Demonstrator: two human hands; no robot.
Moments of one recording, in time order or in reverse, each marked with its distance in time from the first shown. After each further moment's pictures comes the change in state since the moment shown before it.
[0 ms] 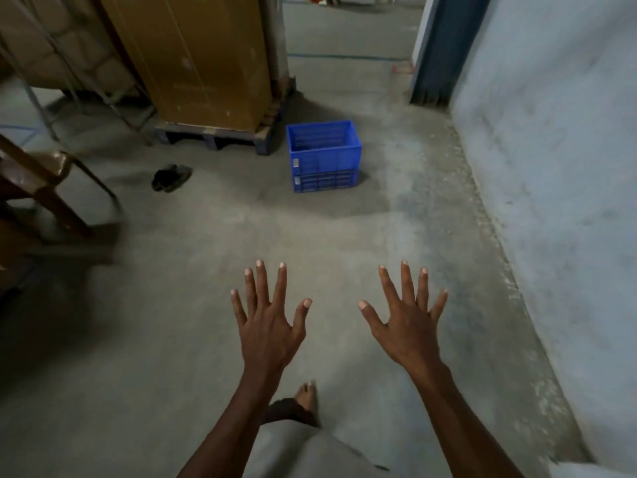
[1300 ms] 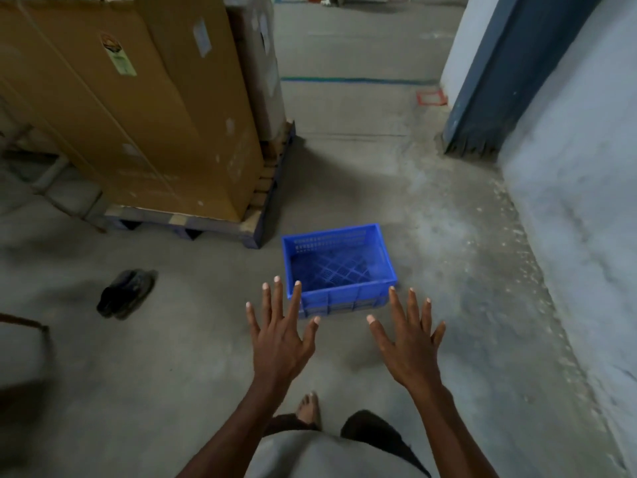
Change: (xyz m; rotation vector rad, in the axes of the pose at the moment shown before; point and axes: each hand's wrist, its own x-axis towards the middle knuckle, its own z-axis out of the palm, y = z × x) left_hand 0.994 0.011 0.278 0.044 -0.166 0.056; right_hand 1.009 -0.080 0.076 0.245 -0.162 0.172
